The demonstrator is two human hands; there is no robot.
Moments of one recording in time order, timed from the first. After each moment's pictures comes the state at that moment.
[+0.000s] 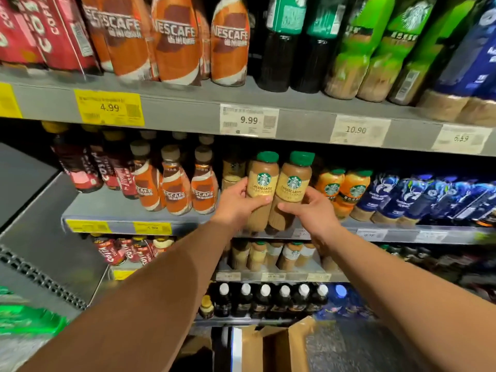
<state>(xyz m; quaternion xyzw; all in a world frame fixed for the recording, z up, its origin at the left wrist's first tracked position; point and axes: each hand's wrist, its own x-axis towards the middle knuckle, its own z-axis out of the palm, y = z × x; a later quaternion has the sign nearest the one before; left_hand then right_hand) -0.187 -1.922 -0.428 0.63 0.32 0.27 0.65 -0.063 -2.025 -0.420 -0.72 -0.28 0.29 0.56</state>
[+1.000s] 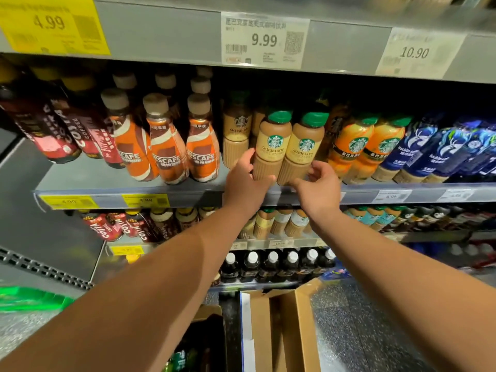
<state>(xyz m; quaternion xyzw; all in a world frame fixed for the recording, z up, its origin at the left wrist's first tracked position) -0.170 -1.910 -0.494 0.70 0.38 0.26 0.55 -0.074 -2.001 -0.484 -0.82 -0.18 0.15 0.52</state>
